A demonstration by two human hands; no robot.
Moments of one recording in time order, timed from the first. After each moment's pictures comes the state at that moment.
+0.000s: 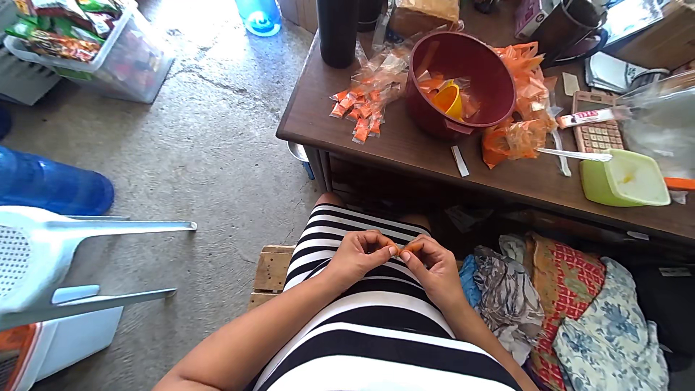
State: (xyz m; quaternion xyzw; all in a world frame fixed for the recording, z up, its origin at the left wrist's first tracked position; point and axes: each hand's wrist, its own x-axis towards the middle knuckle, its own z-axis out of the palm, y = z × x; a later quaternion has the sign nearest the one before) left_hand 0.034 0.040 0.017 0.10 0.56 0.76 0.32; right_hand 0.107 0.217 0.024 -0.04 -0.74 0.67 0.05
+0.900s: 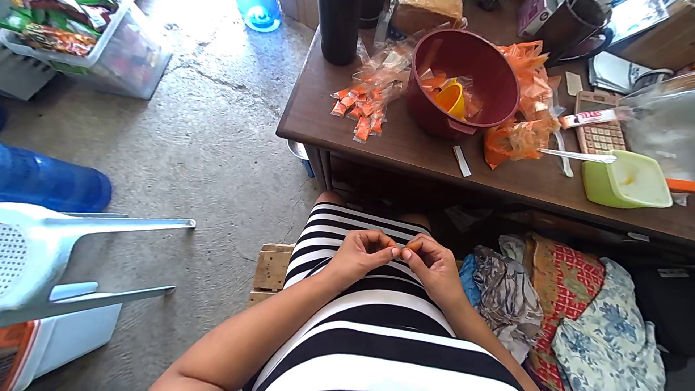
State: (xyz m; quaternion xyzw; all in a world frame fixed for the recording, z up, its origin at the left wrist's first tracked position) left_hand 0.031 0.040 0.017 0.10 0.54 0.76 0.34; right_hand 0.104 0.218 0.021 -0.03 -0.73 0.69 0.04
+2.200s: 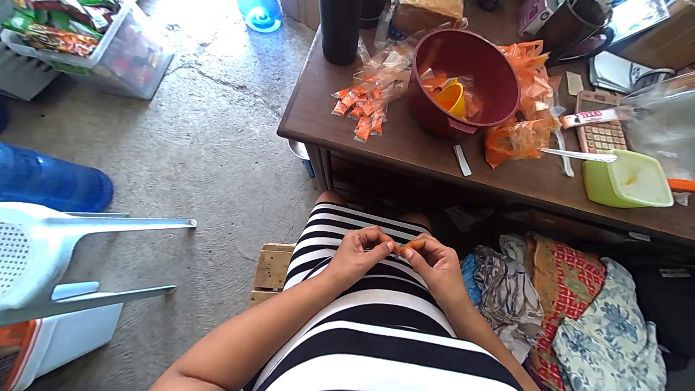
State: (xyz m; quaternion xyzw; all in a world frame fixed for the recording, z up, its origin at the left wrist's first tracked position) left_hand 0.033 0.039 0.009 0.15 0.58 0.75 0.27; right_hand 0.105 0.216 0.030 -0.09 -0.72 0.69 0.02
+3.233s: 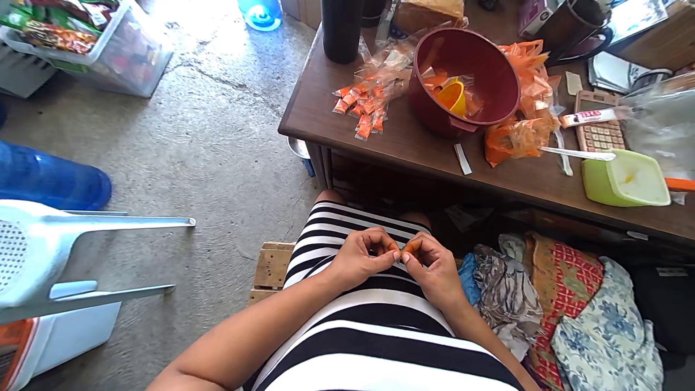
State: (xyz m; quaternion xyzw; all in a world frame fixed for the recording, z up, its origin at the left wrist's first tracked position) left_hand 0.036 0.038 0.012 0.17 0.58 0.74 0.29; right_hand 0.107 0.210 0.030 -0.05 -0.74 0.67 0.03
